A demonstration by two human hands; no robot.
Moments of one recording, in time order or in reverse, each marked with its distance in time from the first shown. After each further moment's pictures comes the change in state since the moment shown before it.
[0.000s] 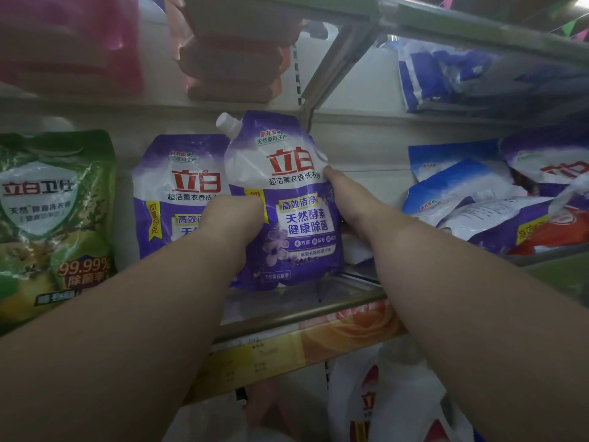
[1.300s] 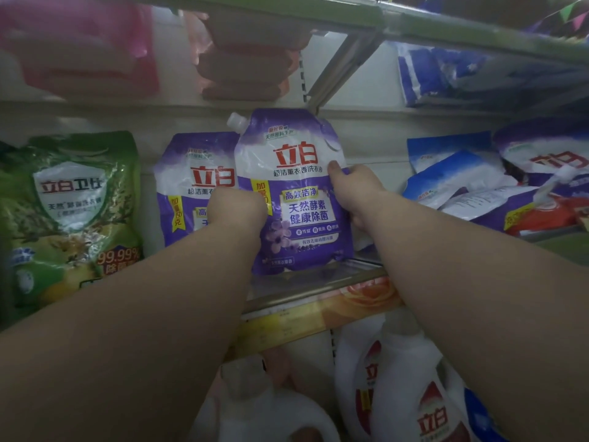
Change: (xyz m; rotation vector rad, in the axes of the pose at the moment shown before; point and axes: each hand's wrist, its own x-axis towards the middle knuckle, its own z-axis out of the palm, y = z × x) left_hand -0.008 -0.013 -0.016 0.521 0.037 0.128; right_hand -0.023 -0.013 0.015 -0.058 0.253 -0.091
